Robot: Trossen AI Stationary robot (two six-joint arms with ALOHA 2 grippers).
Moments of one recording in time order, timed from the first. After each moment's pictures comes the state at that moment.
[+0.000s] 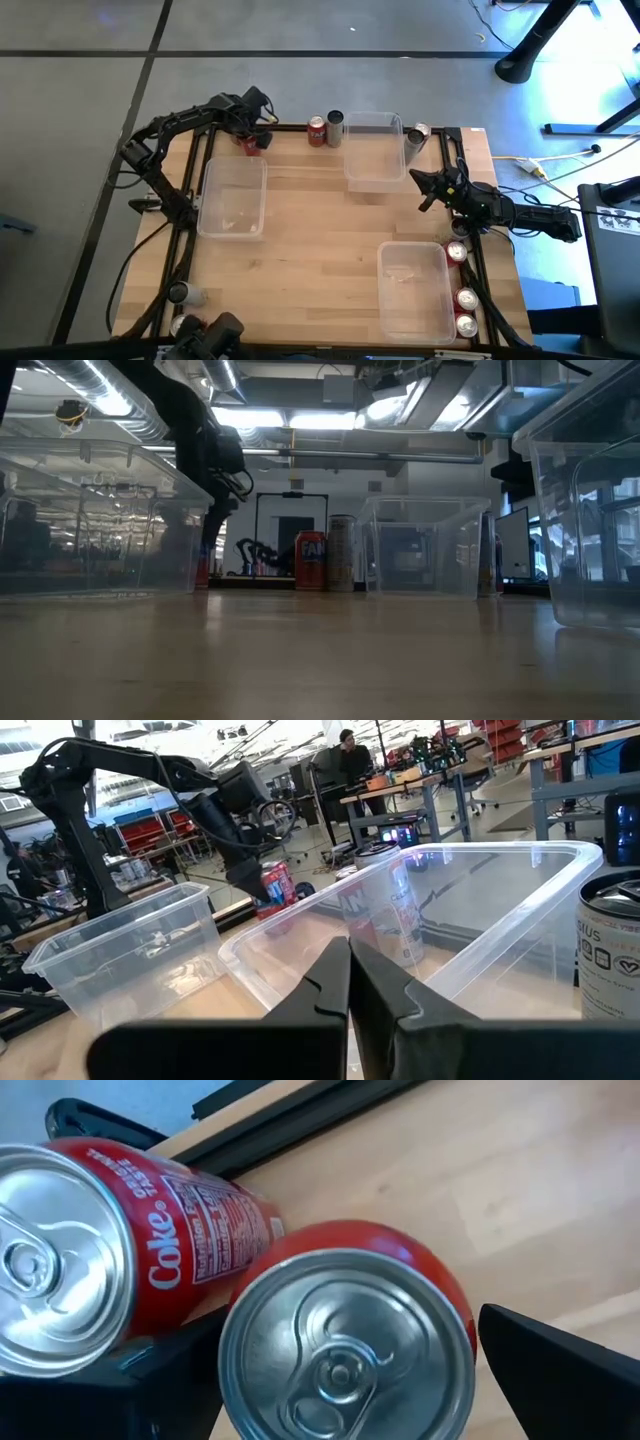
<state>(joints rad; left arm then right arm) 0.88 1.64 1.18 -0.88 -0.20 -0.23 -0.11 0.02 0.02 0.04 0.48 0.28</state>
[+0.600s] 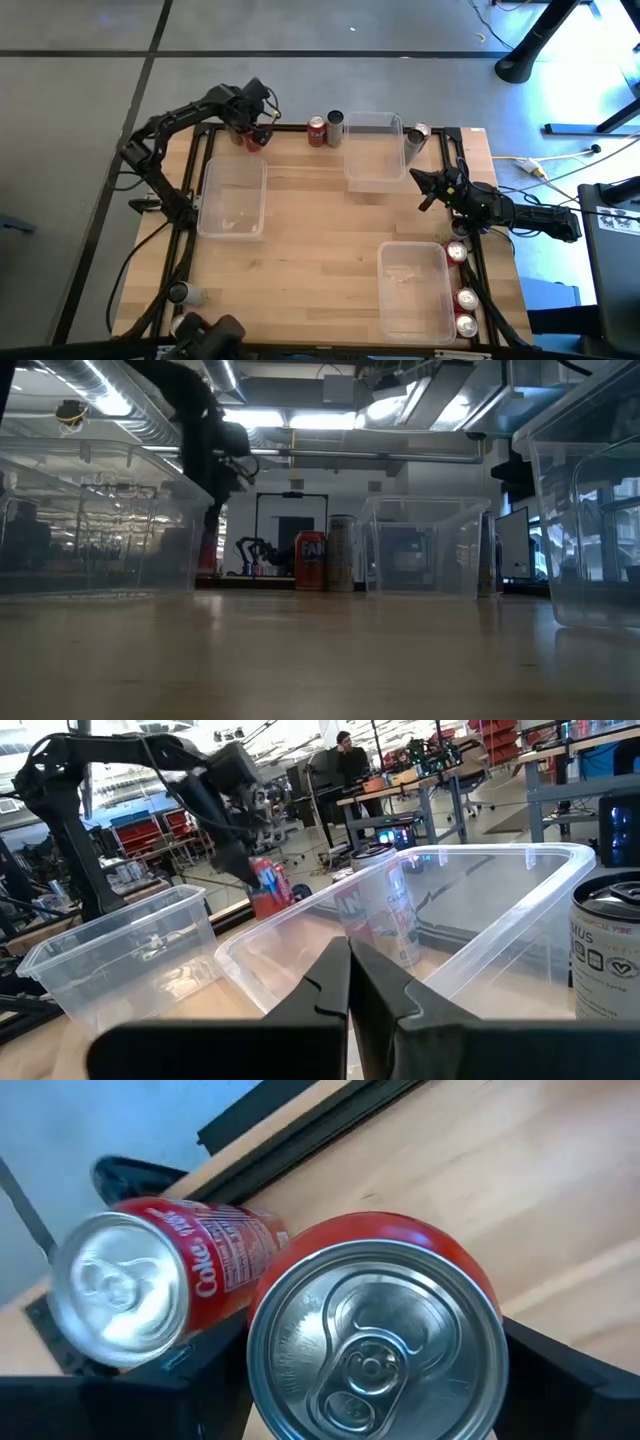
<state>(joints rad) 0.85 1.63 1.34 -1.02 -0.21 -0.13 -0.11 0.02 0.02 0.04 0.49 0.28</state>
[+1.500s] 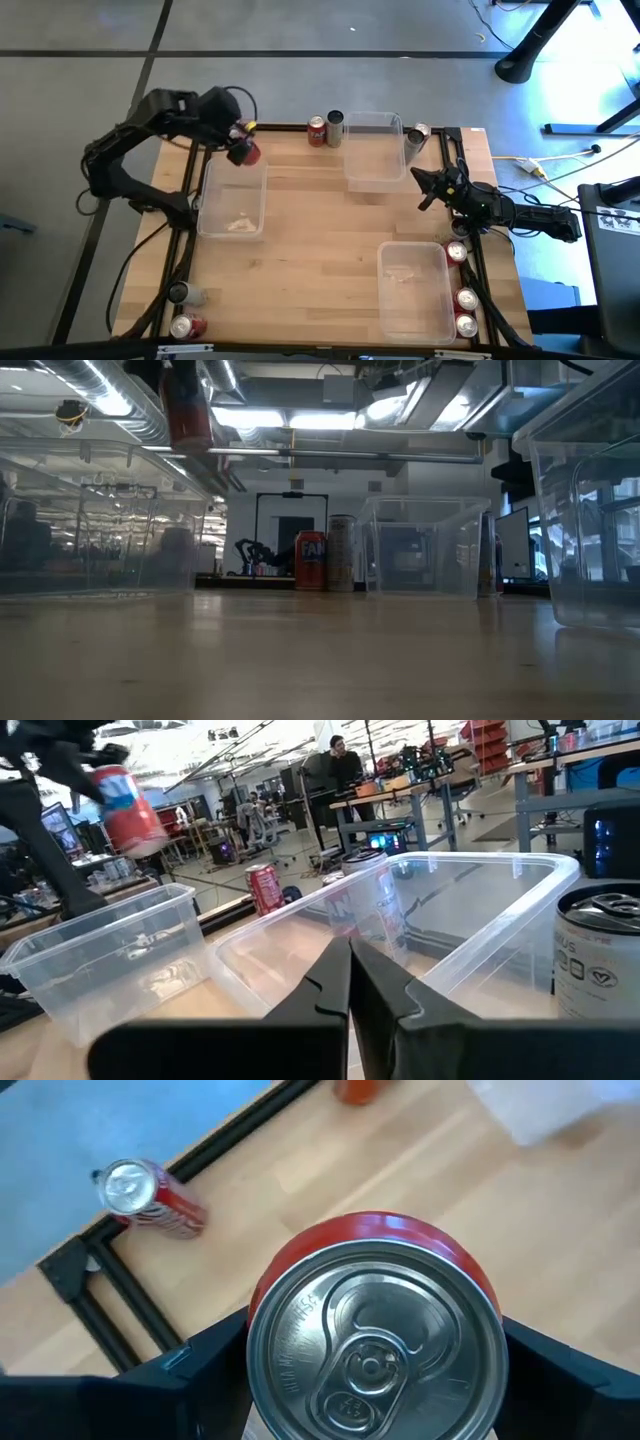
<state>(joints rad) 0.40 1.29 1.72 -1.56 -0.21 -0.46 -0.11 0.02 0.02 0.05 0.51 0.24</state>
